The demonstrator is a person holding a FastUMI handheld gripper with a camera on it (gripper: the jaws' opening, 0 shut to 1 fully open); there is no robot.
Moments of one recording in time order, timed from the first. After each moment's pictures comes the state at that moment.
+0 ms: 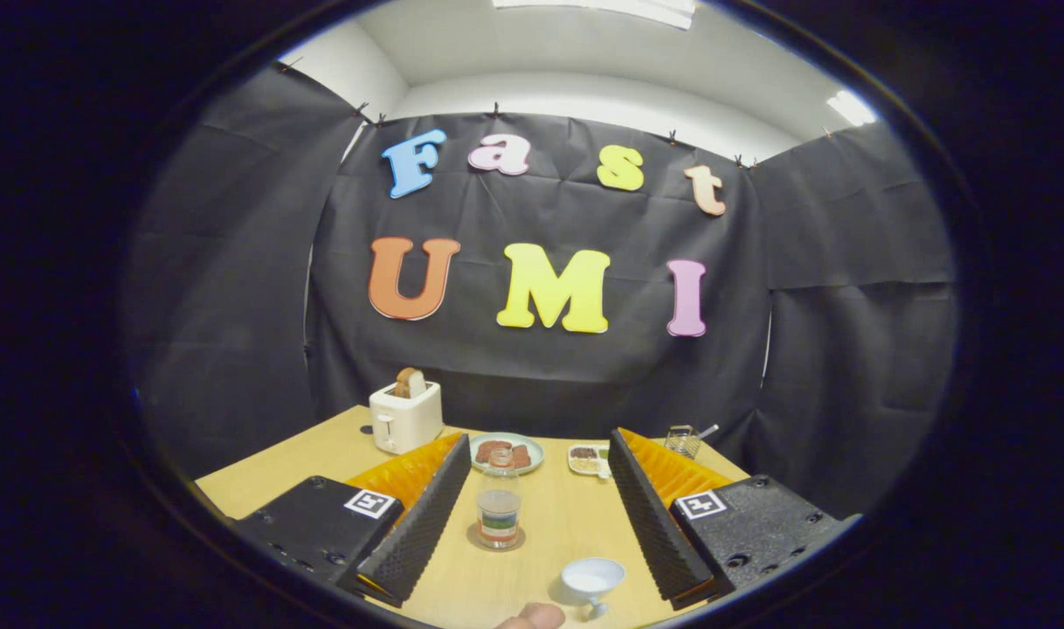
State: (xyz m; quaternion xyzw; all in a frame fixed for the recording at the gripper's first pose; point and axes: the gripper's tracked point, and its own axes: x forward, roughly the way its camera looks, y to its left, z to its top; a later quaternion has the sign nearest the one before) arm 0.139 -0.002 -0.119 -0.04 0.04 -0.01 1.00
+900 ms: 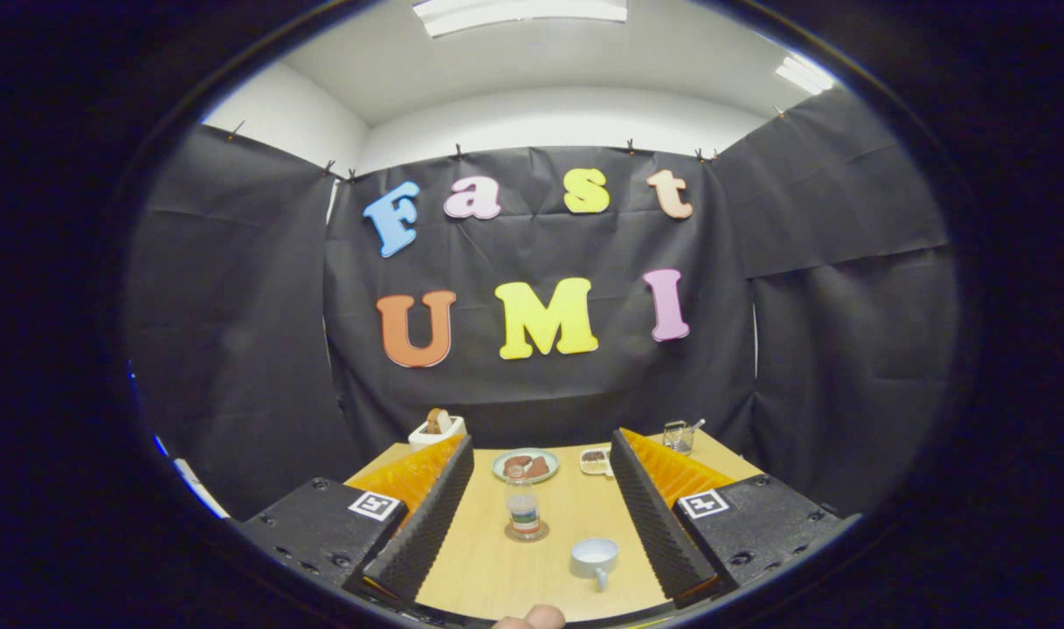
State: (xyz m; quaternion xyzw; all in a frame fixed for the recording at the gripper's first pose) arm 0.026 -0.027 -0.031 0.04 0.02 0.01 1.00
